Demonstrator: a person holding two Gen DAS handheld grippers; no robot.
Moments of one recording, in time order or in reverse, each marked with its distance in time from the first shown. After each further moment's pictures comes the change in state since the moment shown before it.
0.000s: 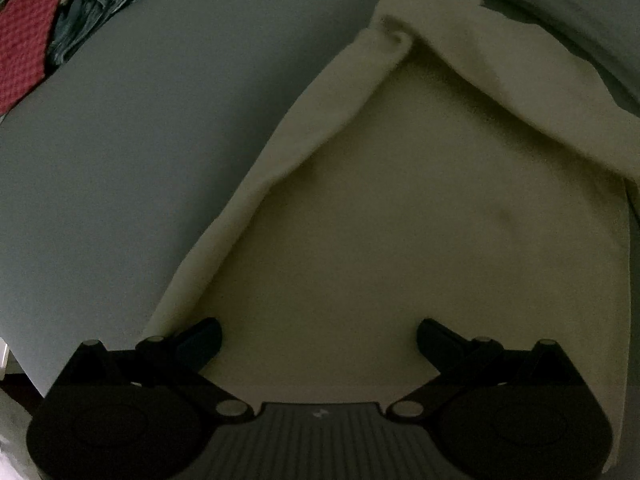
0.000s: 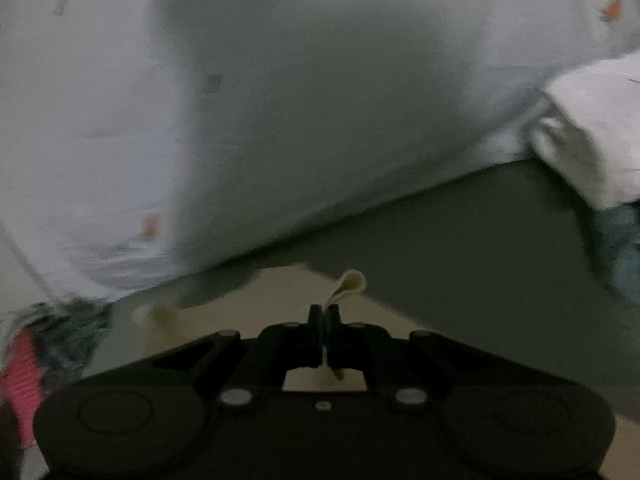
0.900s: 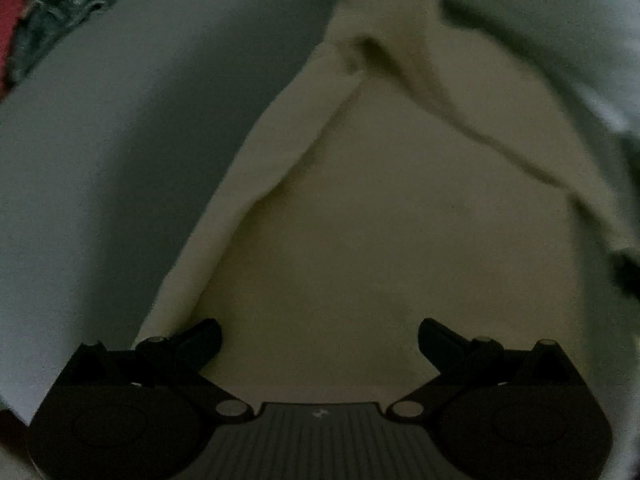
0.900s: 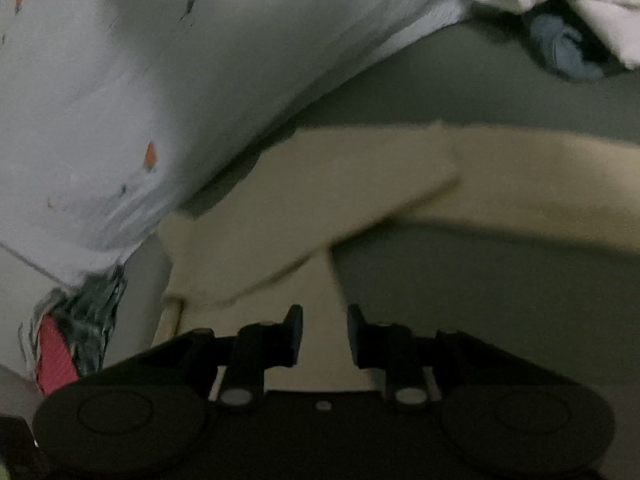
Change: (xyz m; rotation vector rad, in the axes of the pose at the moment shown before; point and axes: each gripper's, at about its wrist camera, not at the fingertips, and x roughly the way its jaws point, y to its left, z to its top) left arm -0.006 0.021 -0.004 0.105 -0.052 -0.290; right arm -0.047 0.051 -0.107 0.228 0.216 -0.008
